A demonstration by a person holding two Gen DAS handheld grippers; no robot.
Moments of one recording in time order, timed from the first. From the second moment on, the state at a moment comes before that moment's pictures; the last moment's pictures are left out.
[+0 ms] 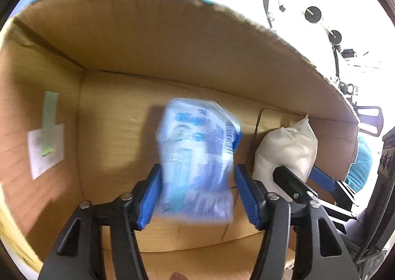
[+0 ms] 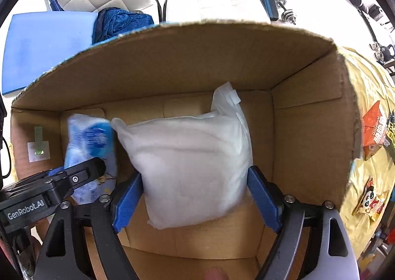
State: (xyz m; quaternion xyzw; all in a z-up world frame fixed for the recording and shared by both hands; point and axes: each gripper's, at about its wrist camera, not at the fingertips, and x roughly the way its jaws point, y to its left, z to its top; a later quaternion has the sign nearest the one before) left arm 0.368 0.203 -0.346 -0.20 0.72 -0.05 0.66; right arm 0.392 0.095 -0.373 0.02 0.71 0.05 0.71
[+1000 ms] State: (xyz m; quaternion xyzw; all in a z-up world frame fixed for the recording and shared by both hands) left arm 0.244 0.202 -0.239 -0.10 0.60 0.01 0.79; right arm 0.255 0.077 -0.270 -0.01 0.64 0.07 0.76
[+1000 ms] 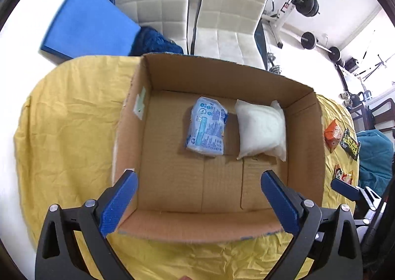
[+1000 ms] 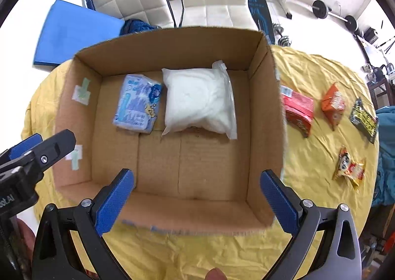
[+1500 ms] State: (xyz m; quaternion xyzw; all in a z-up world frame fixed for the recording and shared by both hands) left arm 0.164 0.181 -0.155 -0.06 0.54 0.02 0.84; right arm 0.170 0.066 -0.173 -0.02 0.58 0.05 0.81
